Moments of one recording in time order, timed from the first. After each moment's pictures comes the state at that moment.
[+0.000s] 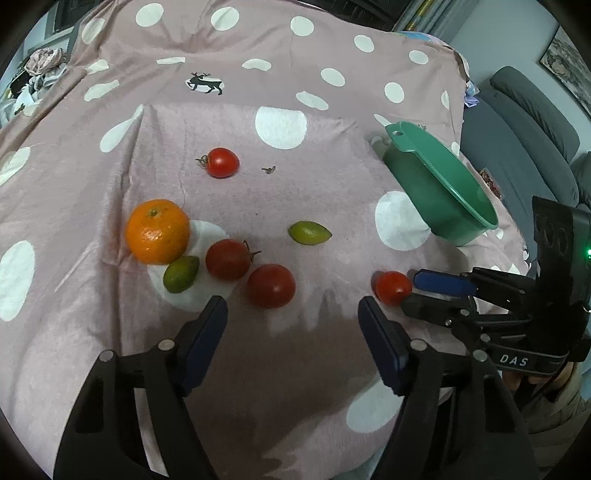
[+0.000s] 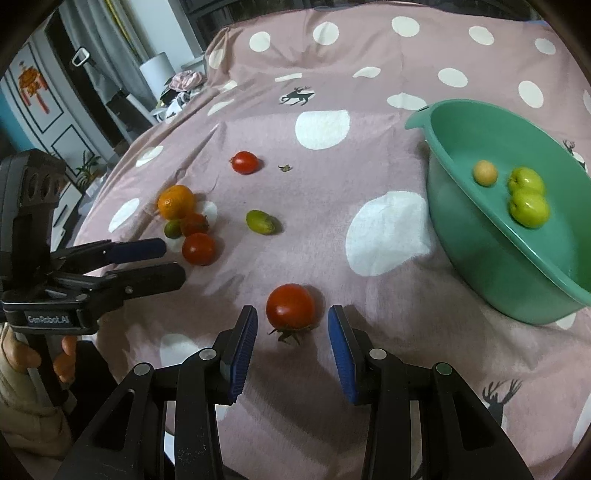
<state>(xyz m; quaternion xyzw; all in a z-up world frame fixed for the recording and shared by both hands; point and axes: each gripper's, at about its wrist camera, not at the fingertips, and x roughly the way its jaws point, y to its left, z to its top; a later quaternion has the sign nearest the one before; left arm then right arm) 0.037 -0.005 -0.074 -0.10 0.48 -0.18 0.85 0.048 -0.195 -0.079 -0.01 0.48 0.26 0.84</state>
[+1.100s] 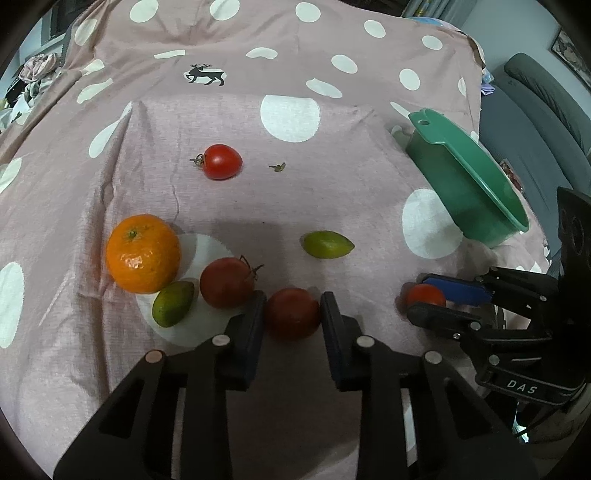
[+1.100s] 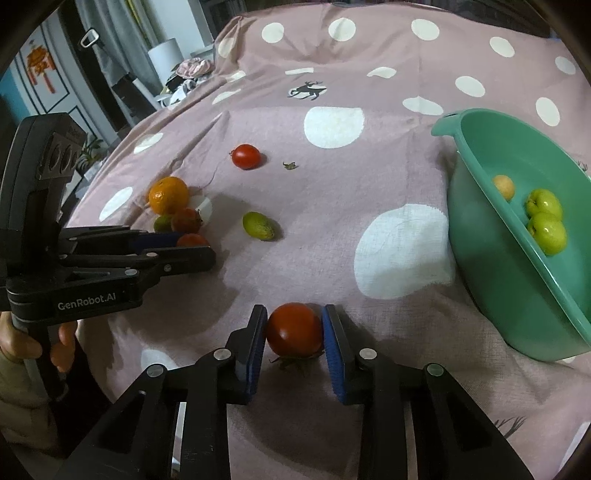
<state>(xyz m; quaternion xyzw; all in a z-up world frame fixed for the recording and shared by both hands) 0.064 -0.015 -0.091 -0.07 0.49 -0.15 0.85 0.062 -0.182 -0.090 -0.05 0.47 0.27 0.84</state>
